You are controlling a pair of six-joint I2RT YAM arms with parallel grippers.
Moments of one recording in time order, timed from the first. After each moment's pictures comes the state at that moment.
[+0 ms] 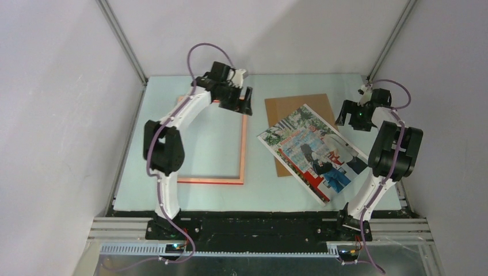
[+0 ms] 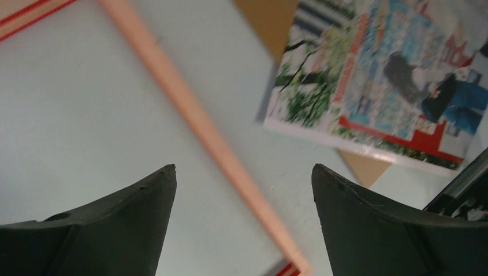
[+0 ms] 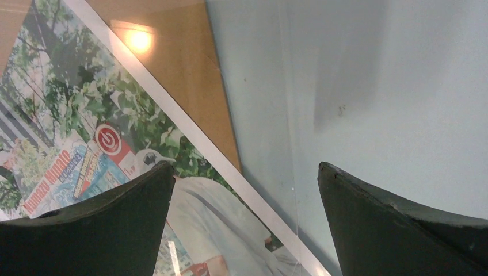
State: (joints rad) left arm -0.37 1.98 1.81 -0.76 0.38 -0.03; right arm -0.32 1.90 1.32 -0.40 -0.36 -0.05
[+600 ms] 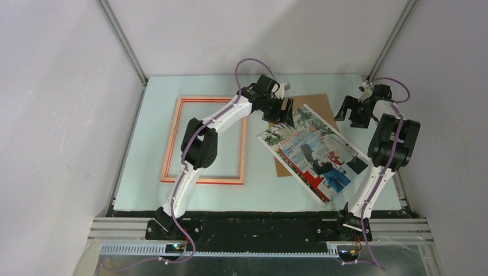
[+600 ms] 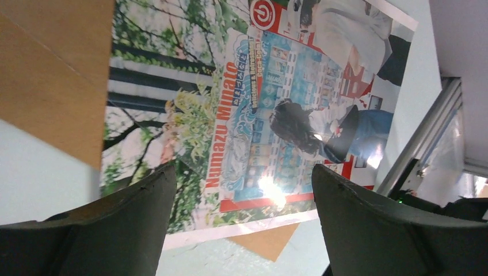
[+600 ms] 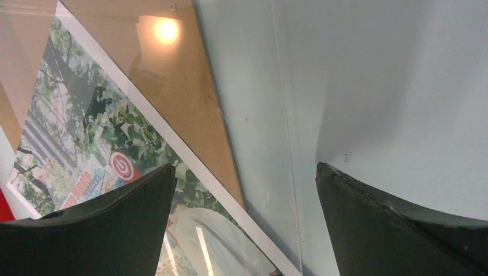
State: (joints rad) left arm -0.64 2.39 2.20 -0.67 0.50 -0.30; right arm -0.33 2.08 1.53 -0.50 -0.45 -0.01
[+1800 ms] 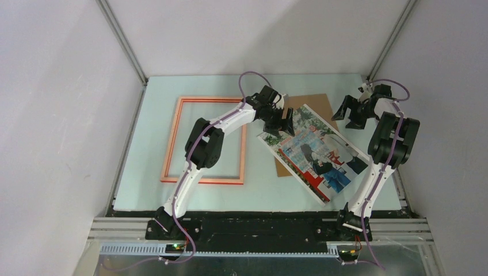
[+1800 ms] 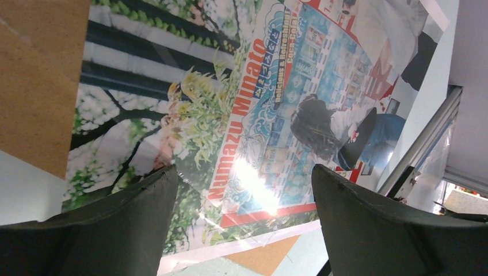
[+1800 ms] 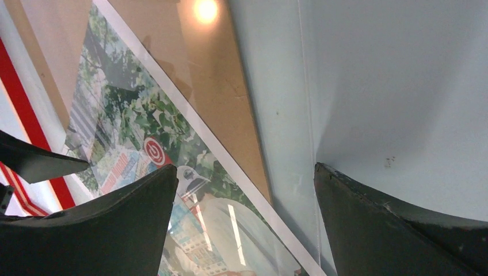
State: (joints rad) left arm -0.67 2.46 2.11 -0.59 0.51 -0.44; right arm -0.34 2.15 1.62 -0.62 -0.58 0.02
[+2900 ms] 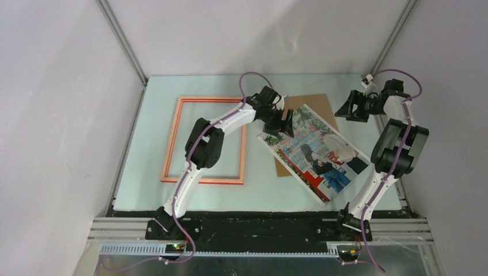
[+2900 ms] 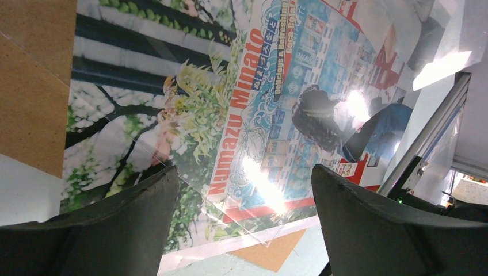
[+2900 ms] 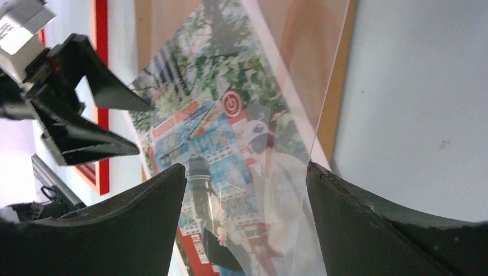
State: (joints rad) left arm -0.67 2.47 2.11 -0.60 0.54 -0.40; right arm -0.38 2.01 1.61 -0.75 -0.80 -0.19
